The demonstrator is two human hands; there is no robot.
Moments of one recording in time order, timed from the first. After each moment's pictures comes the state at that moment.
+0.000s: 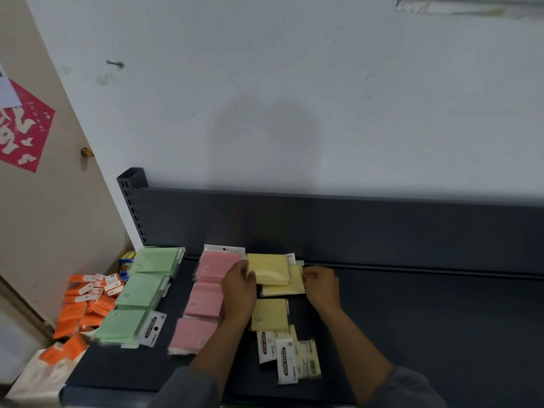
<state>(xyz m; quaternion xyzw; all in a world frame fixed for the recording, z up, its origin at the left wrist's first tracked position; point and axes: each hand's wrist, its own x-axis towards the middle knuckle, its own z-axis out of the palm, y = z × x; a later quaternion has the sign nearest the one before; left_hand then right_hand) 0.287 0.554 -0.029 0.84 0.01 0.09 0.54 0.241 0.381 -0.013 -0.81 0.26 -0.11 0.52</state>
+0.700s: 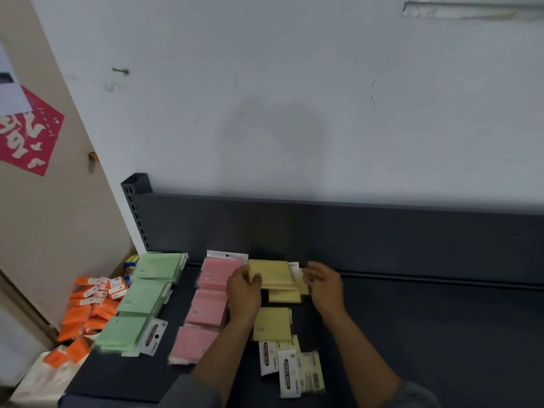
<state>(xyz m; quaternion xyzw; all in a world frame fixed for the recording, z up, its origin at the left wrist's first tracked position) 0.294 0.544 -0.023 0.80 0.06 0.05 0.60 0.260 0.373 -0.022 -0.72 0.23 -0.14 0.64</state>
